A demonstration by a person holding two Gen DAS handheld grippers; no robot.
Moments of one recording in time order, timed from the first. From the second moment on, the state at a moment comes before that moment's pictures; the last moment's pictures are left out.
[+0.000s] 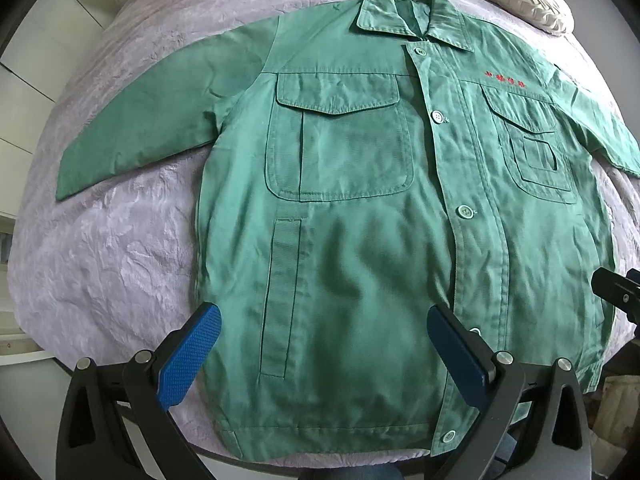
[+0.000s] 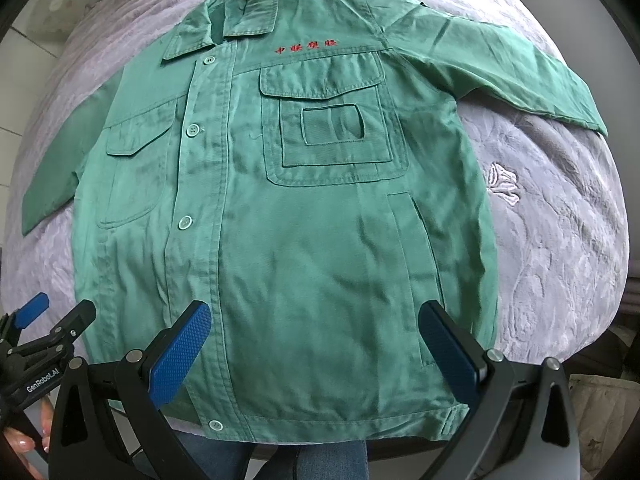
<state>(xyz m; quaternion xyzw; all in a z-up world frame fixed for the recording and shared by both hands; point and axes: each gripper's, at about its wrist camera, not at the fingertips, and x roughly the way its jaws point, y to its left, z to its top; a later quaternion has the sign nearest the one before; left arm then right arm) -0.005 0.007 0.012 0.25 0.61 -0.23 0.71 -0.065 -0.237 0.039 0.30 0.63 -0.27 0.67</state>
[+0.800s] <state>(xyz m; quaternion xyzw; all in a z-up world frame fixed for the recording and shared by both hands) -0.001 0.006 0.010 0.25 0.61 -0.23 0.71 -0.059 -0.237 0.035 0.29 0.63 -0.26 0.67</state>
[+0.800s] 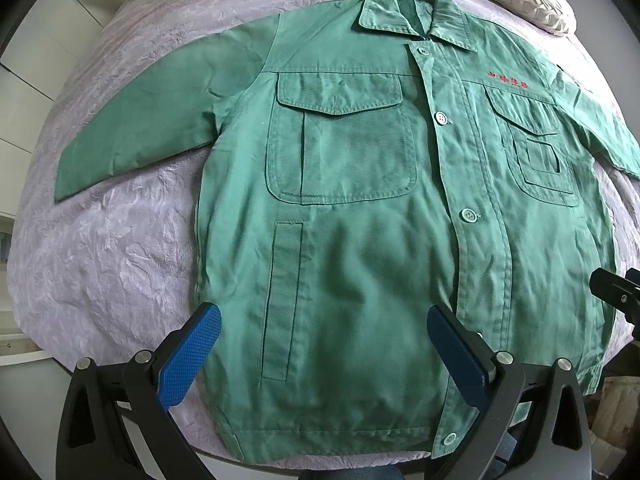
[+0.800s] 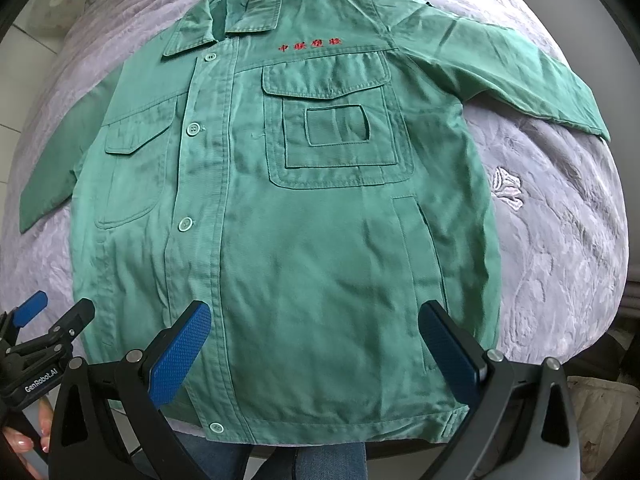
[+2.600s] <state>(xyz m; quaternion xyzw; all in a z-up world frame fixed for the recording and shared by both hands) 0.001 0.006 0.003 0.25 0.62 -0.23 0.71 -0.051 -0.236 0.029 0.28 0.64 -0.26 0.66</state>
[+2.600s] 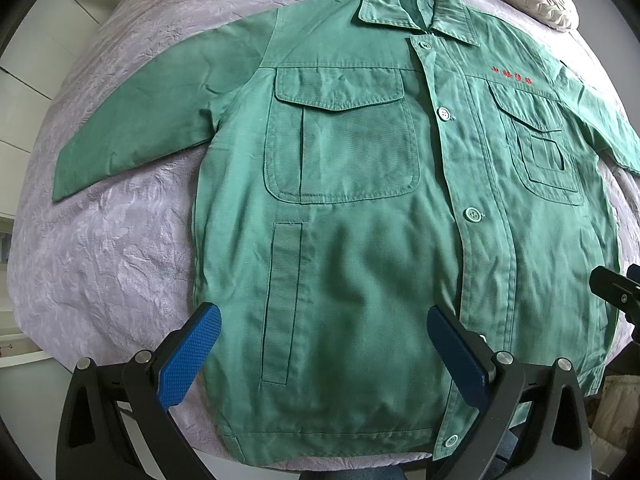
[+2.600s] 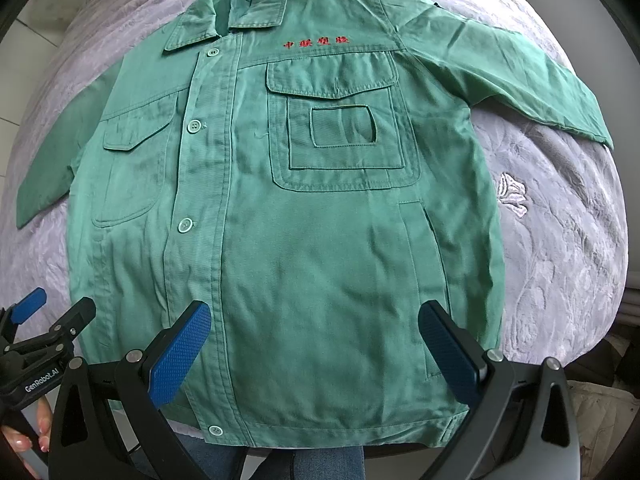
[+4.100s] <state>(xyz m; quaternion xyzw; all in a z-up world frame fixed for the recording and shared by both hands) 0.299 0.229 -0.037 -0.10 0.53 -0.08 0.84 0.058 -0.137 0.003 0.26 0.67 -0.12 0.69</state>
